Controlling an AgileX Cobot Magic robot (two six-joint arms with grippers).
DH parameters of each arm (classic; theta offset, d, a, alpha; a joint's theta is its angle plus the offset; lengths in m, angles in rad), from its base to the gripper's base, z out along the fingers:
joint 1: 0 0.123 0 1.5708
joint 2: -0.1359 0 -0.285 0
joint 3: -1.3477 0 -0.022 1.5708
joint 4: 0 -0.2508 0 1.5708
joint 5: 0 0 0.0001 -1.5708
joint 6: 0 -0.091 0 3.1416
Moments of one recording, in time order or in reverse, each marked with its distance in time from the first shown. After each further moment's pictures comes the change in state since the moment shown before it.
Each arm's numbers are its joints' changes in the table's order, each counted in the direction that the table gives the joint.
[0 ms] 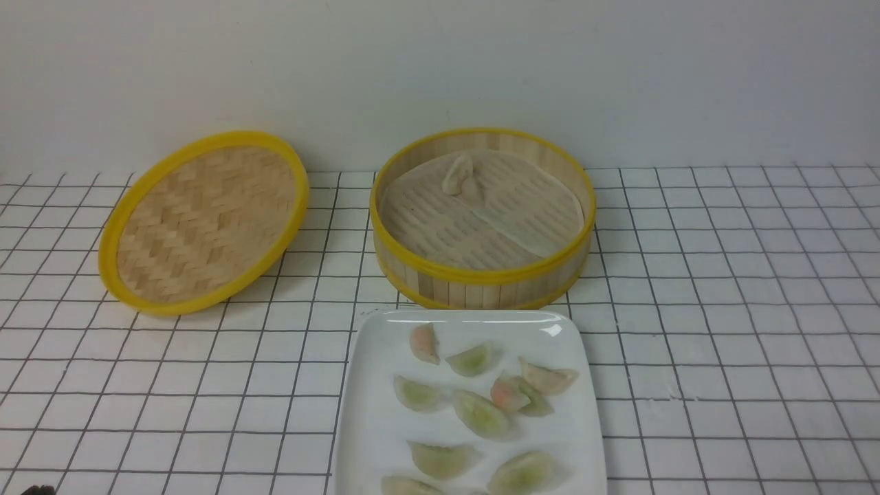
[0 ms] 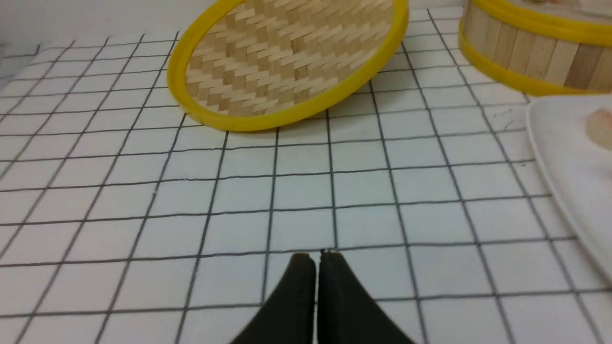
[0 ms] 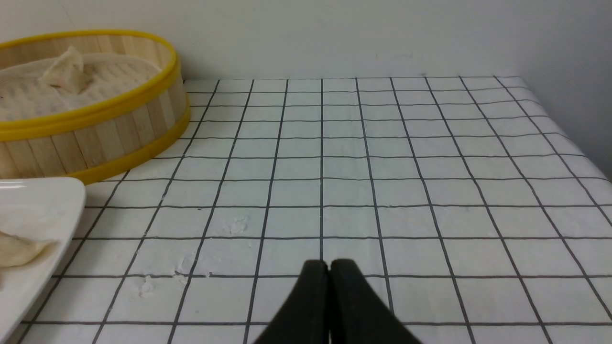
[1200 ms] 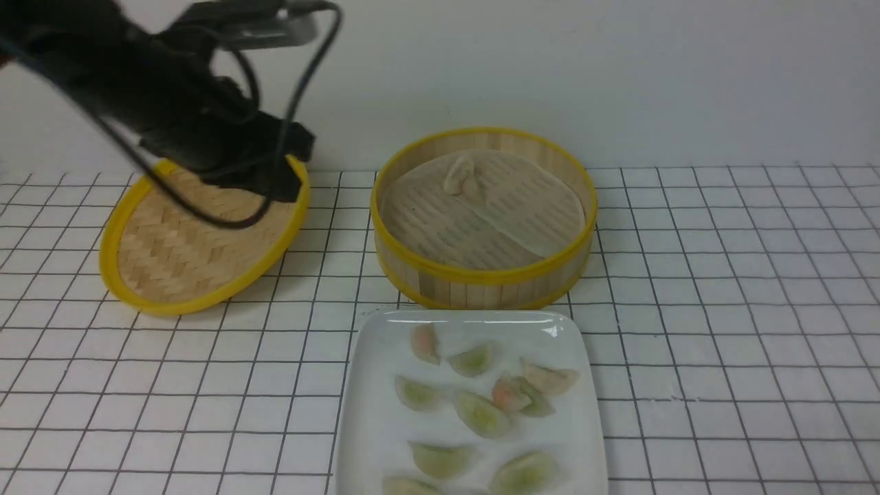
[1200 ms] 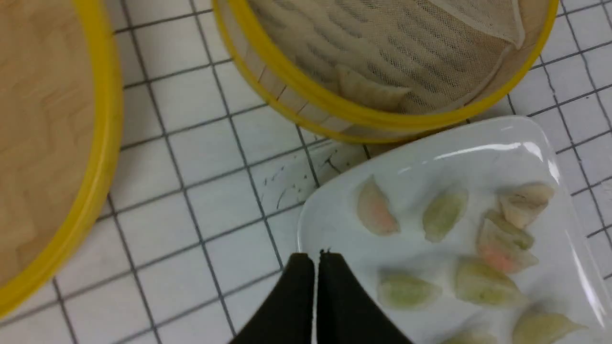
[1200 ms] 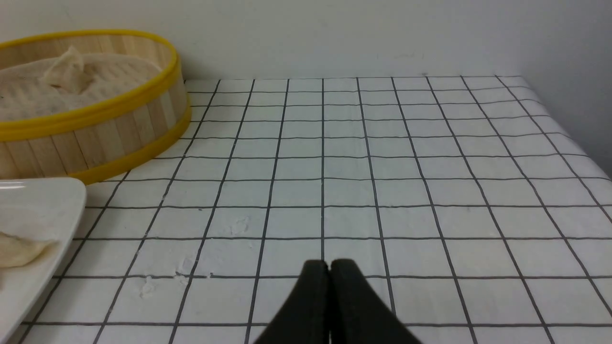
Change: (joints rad) right arm 0.000 0.000 0.000 0.000 0.000 0.000; left arm -0.154 -1.821 1.681 0.298 0.747 -0.250
